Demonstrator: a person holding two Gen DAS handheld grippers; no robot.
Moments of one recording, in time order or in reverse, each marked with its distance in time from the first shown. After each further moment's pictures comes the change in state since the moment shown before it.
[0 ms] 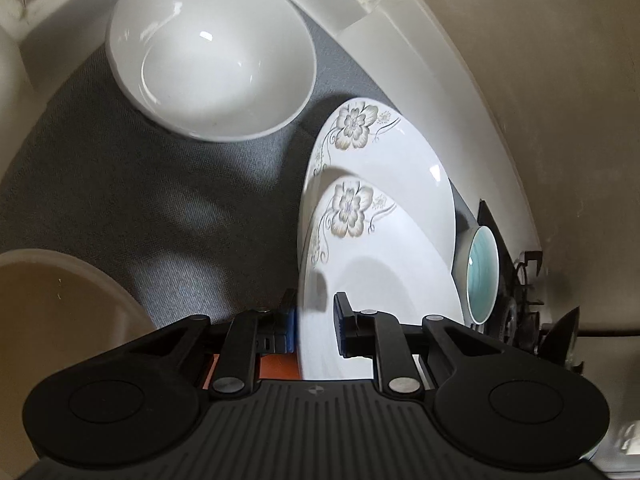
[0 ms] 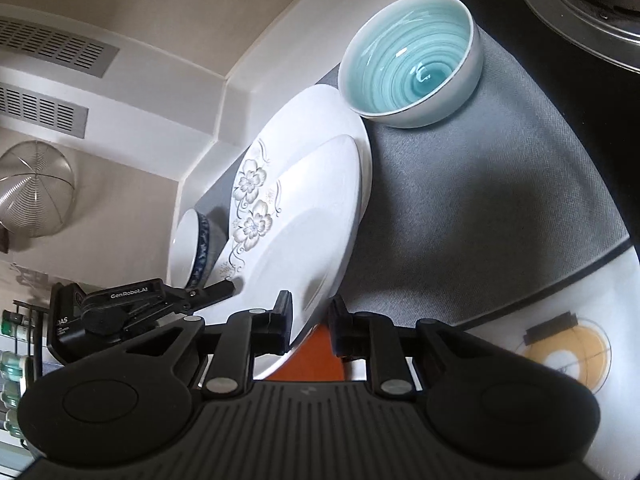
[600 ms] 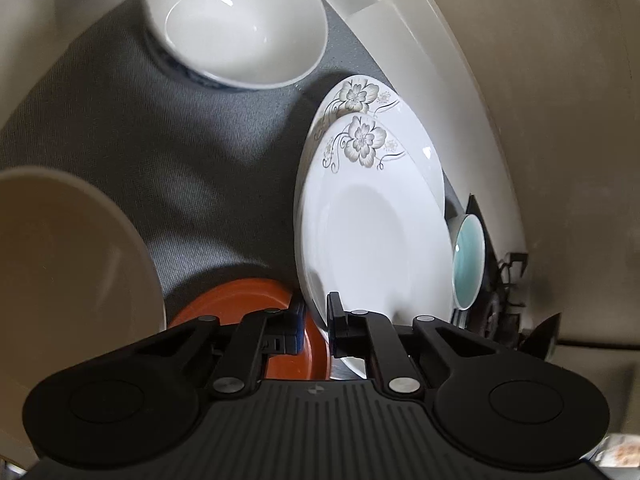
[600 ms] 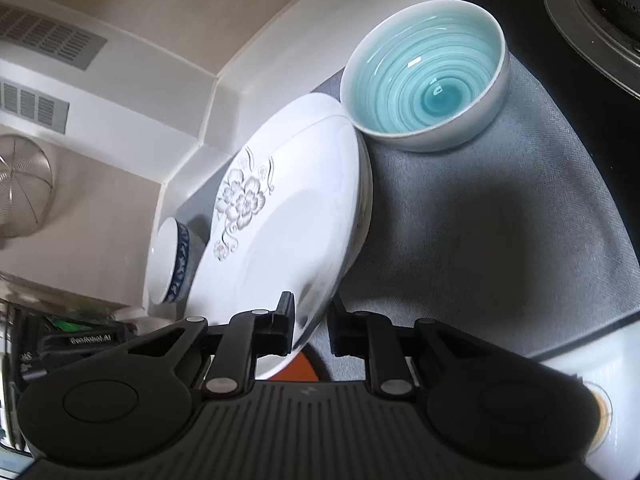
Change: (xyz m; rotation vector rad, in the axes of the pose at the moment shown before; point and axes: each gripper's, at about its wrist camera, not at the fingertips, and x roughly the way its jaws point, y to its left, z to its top) left arm -0.004 0.002 -0.026 -0.072 0.002 -0.041; right arm 0.026 0.000 0.021 -0.029 -0.001 -0.036
